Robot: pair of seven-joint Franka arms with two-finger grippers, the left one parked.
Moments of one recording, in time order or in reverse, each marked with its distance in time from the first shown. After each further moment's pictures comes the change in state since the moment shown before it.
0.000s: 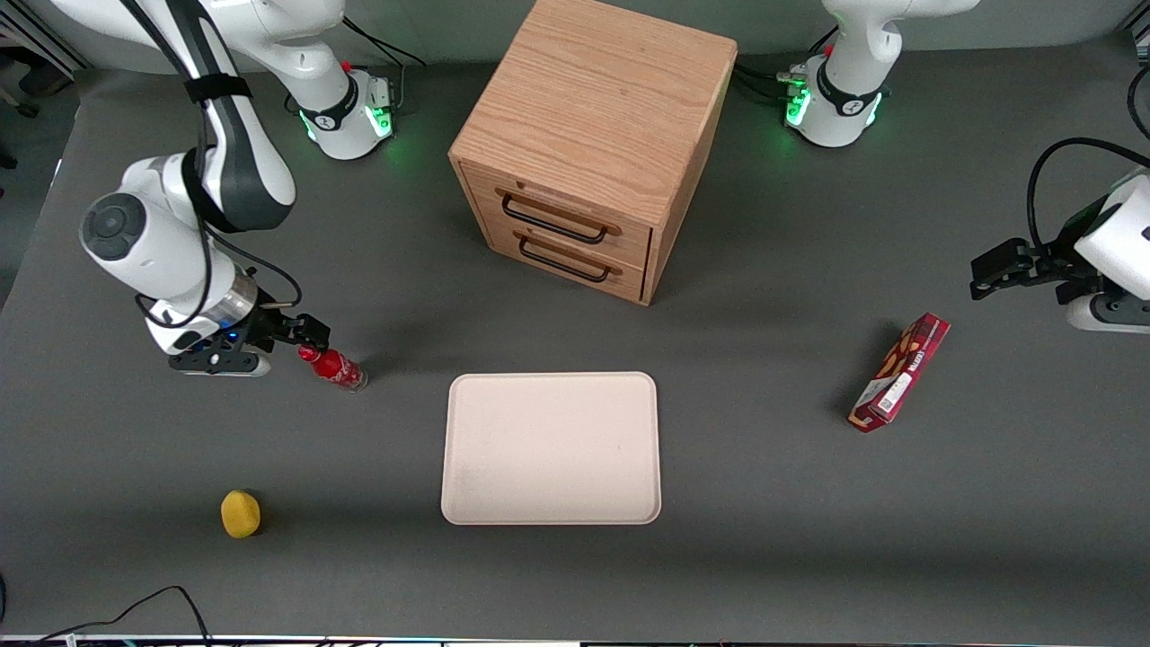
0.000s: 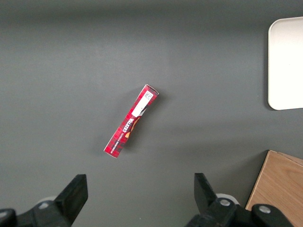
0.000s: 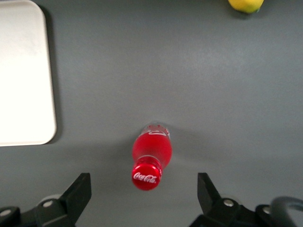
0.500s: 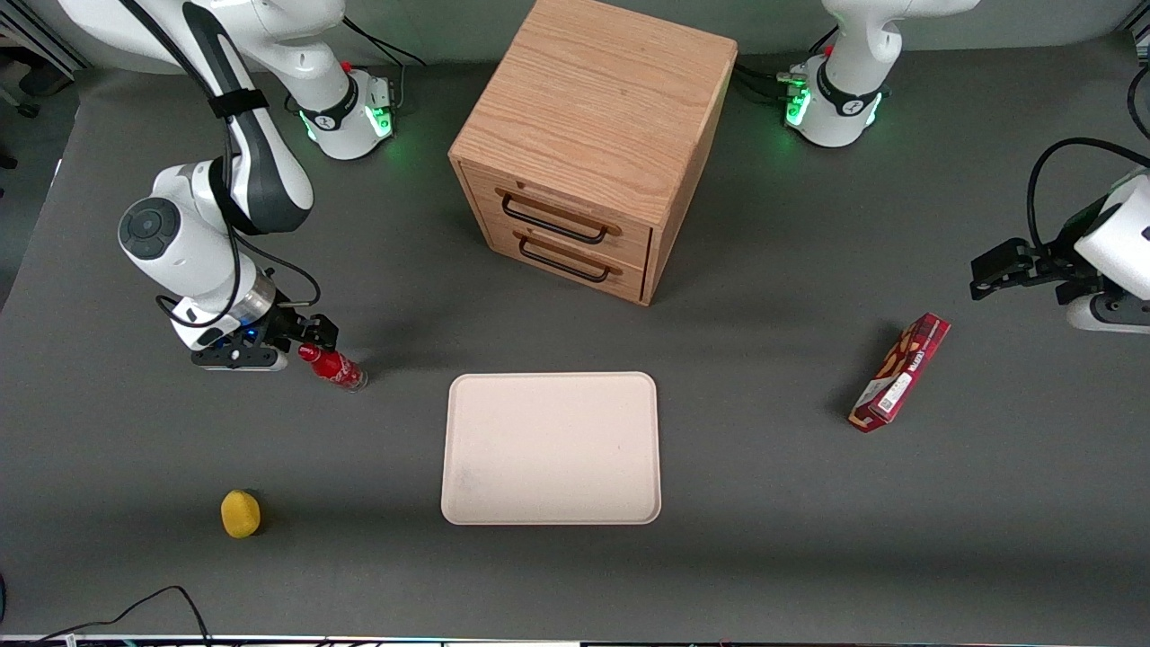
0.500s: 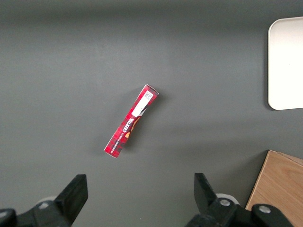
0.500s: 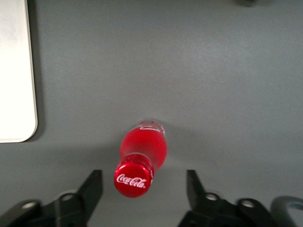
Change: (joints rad) arm 0.000 0.006 0.001 -0.068 -0.027 0.088 0.000
